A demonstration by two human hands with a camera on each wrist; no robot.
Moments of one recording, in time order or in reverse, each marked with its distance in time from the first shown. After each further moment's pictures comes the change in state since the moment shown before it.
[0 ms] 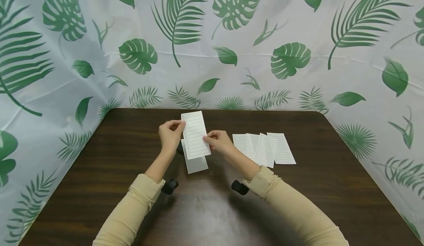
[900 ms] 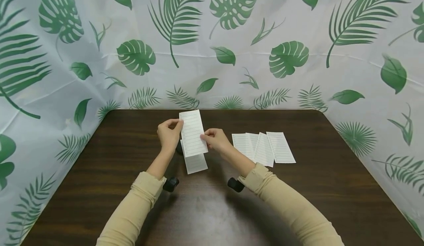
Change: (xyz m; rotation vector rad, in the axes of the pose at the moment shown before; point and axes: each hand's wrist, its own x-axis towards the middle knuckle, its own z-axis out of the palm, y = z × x) left_hand 0.008 -0.006 0.006 0.059 0.064 0.020; right_hand 0.009 -0.003 0.005 -0.019 0.022 0.040
